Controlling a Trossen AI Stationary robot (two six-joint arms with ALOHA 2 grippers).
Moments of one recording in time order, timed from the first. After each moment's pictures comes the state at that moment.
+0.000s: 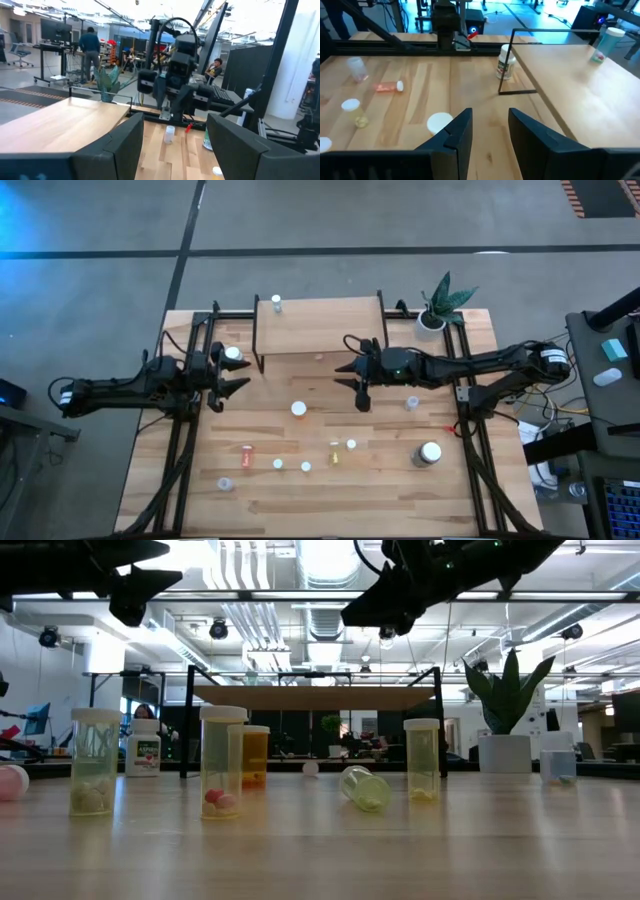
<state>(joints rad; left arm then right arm) 0.08 0.31 0.26 0.17 -0.05 -0.14 -0.07 1.39 0.82 0.25 0.04 -0.07</state>
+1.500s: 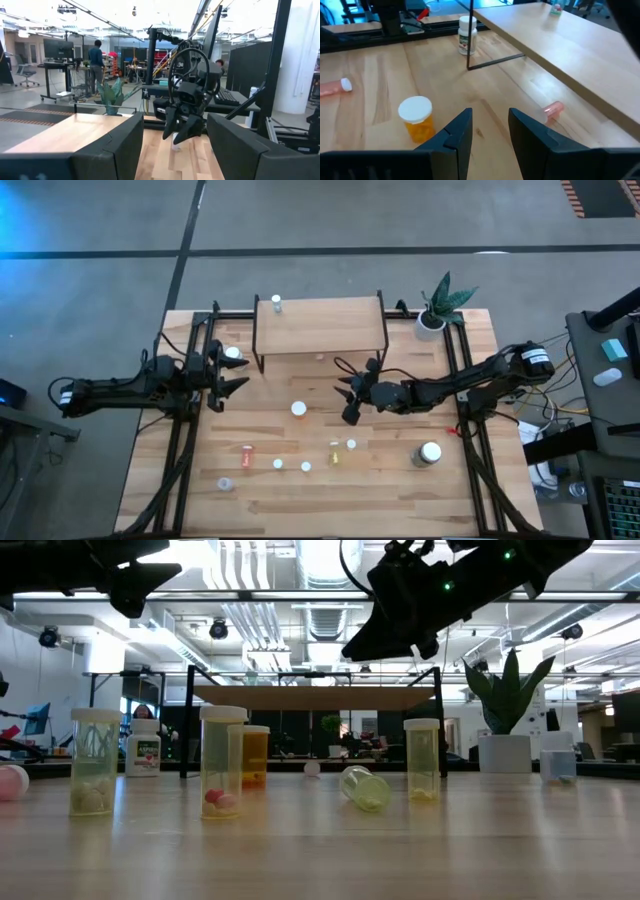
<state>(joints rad) 0.08 0.31 0.26 0.20 -0.05 -0.04 0.13 1.54 0.78 0.33 0.53 0.17</state>
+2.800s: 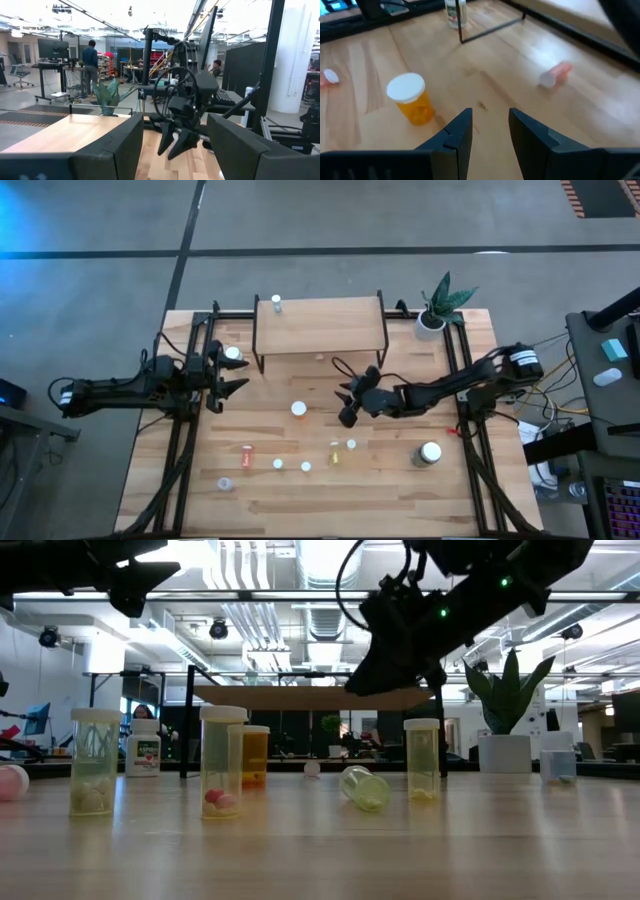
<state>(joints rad) 0.08 0.31 0.26 0.20 -0.03 -0.04 0.13 1.63 0.78 0.29 0.54 0.39</state>
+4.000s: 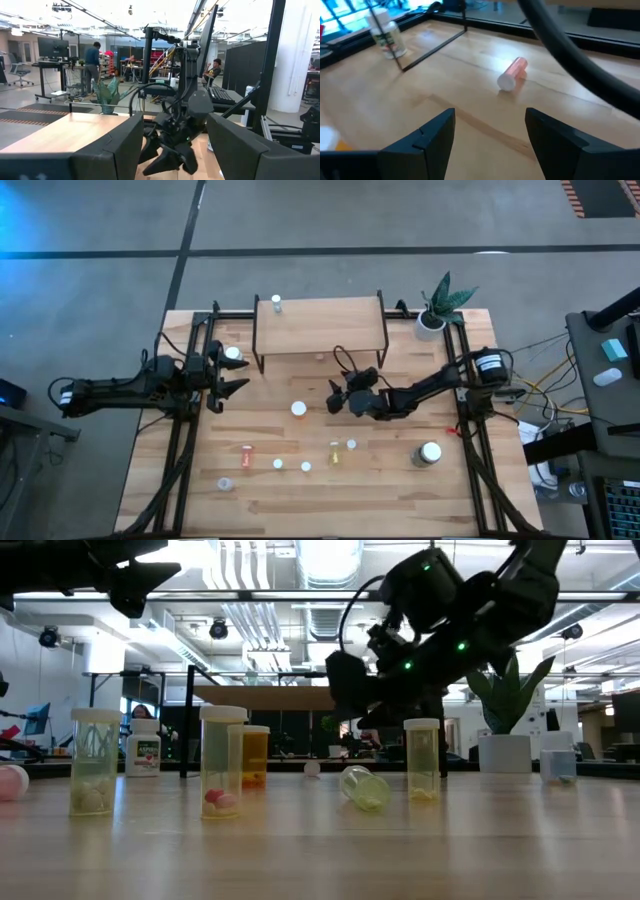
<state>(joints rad) 0.08 0.31 0.26 0.20 -0.03 -0.05 0.09 1.89 0.81 0.54 0.81 0.58</state>
